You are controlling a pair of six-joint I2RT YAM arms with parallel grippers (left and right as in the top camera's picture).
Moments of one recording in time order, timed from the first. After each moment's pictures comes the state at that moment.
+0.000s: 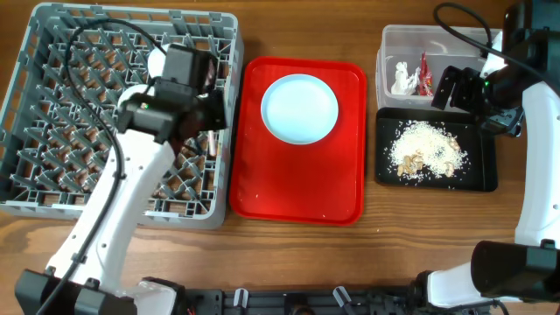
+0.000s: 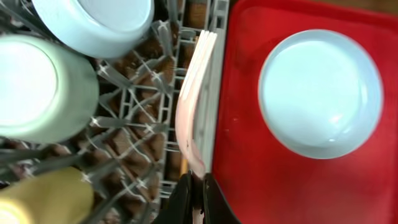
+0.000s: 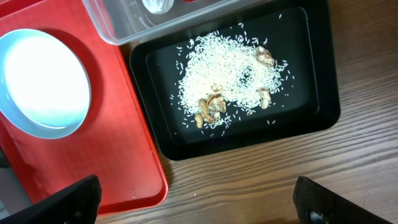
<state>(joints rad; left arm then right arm) -0.29 1.48 1.35 -0.91 -0.09 -0.29 -0.14 1.66 1.85 -1.56 -0.04 0.24</state>
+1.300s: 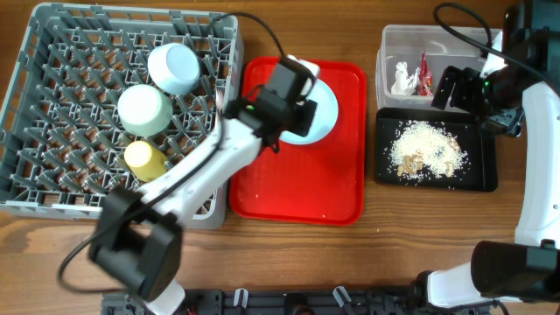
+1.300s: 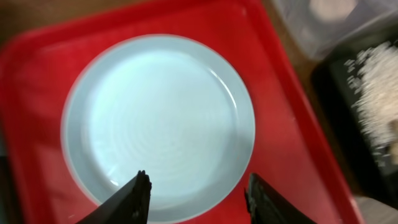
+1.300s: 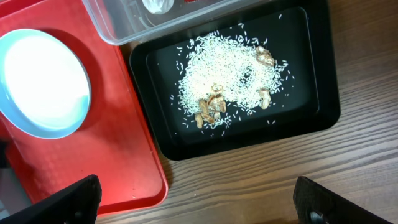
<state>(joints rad) -0.63 1.80 1.34 -0.46 -0.01 -0.17 -0.14 1.66 1.85 -1.56 -0.04 0.24</state>
